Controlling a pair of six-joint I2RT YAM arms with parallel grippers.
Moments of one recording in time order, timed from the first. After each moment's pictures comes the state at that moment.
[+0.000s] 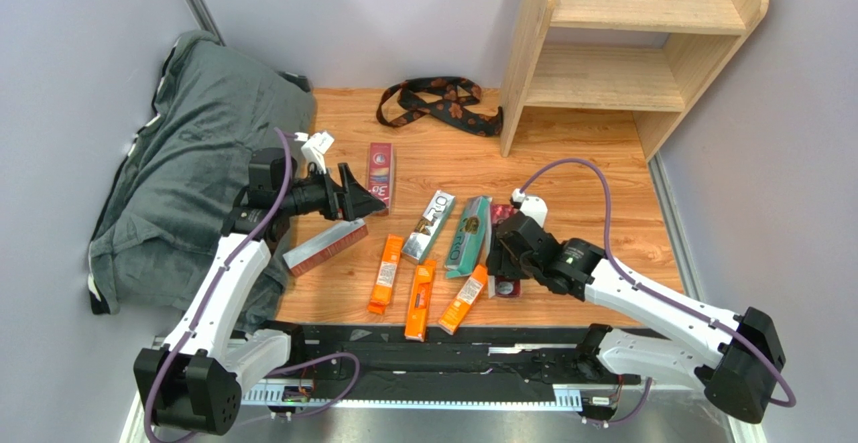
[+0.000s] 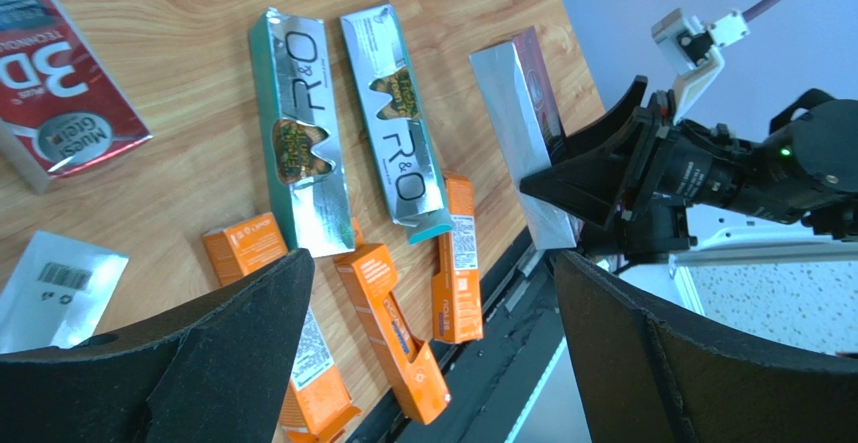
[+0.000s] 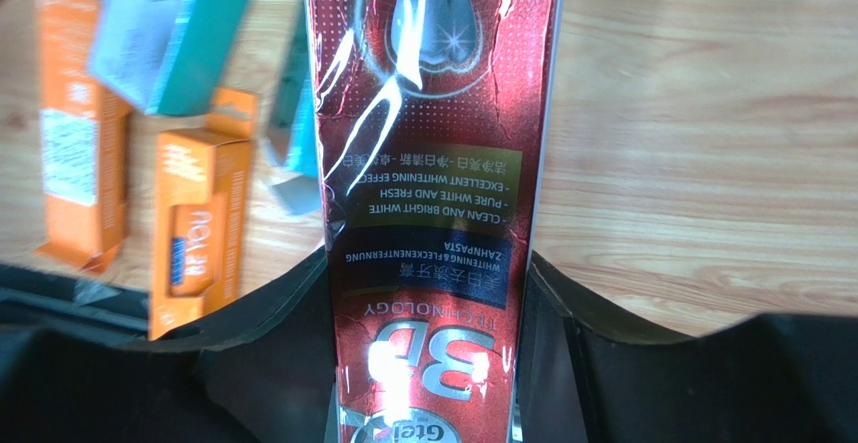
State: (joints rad) left arm -0.13 1.01 0.86 -0.36 0.83 -0.39; right arm 0.88 1.02 0.73 -0.65 0.32 0.79
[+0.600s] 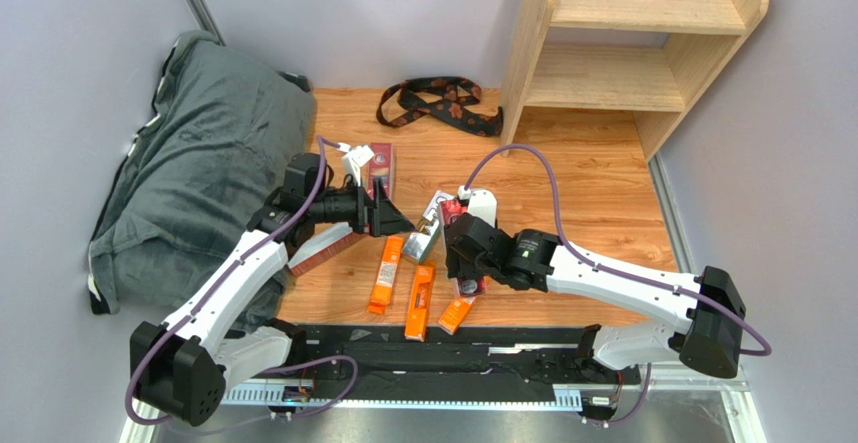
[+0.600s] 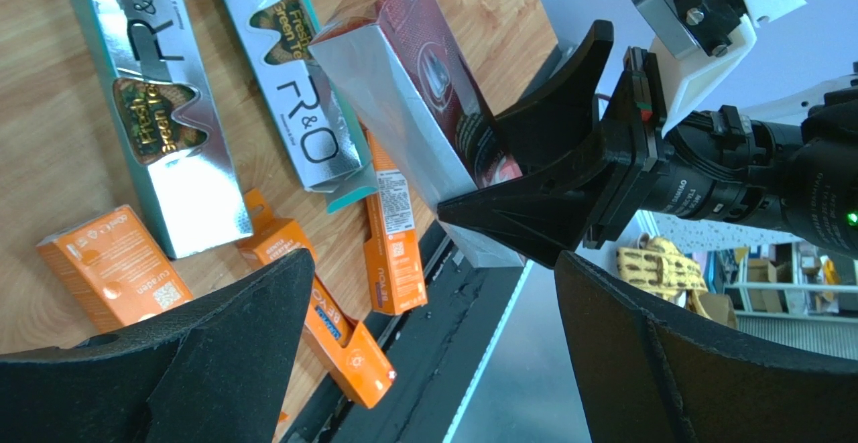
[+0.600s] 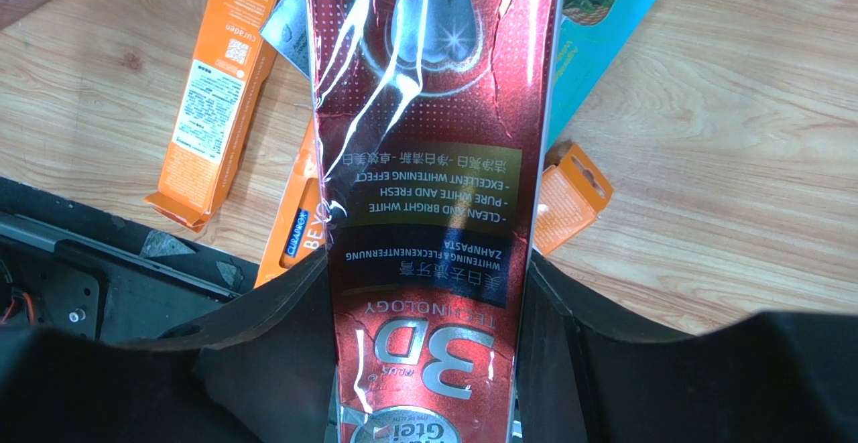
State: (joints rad) left arm -0.35 1.06 0.83 -0.30 0.82 -0.47; right arm 1.11 1.27 1.01 -0.67 0.40 0.80
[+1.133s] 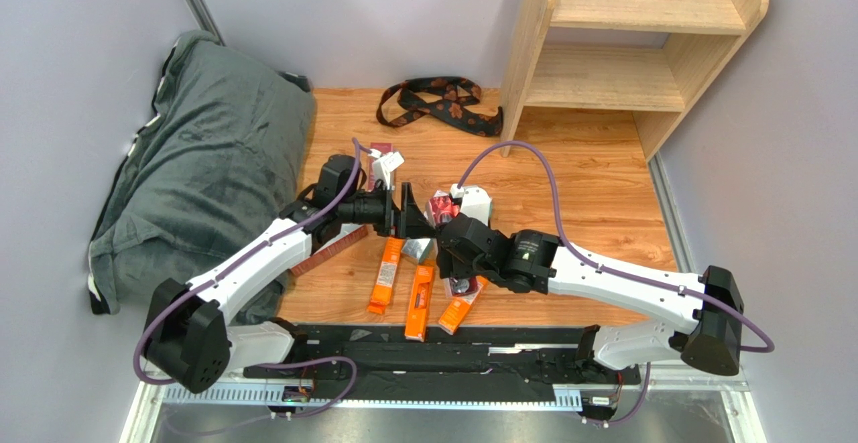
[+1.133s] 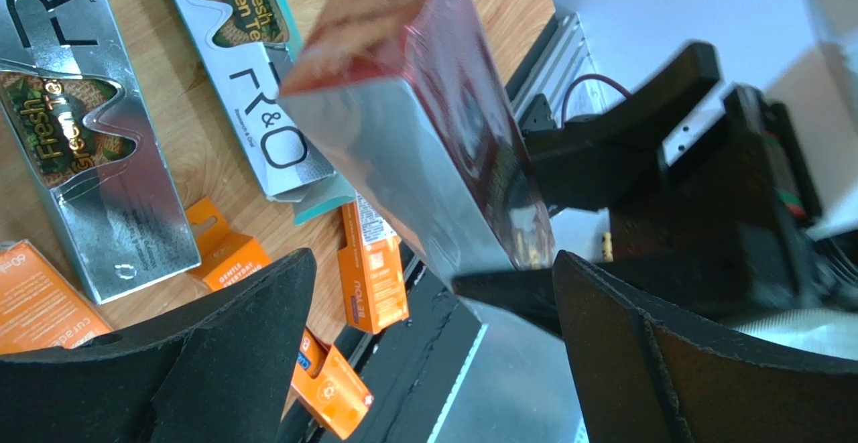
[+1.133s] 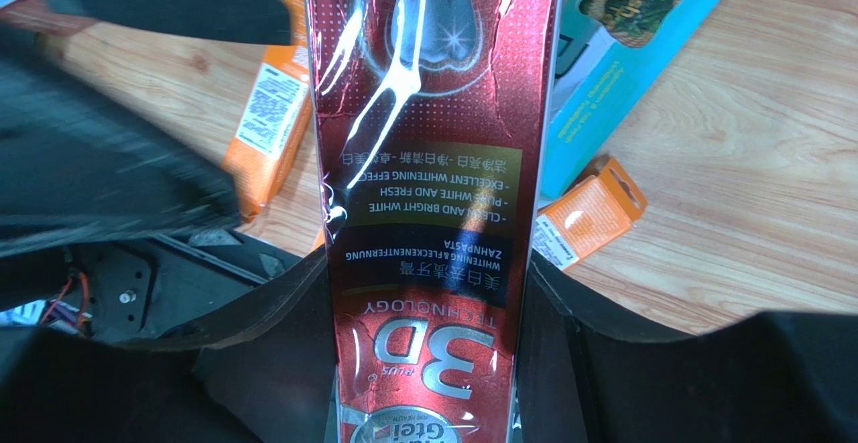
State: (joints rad) left arm -0.51 1.21 0.83 -0.18 0.75 -0.56; right arm 1.16 1.28 1.07 -0.68 0.42 0.80
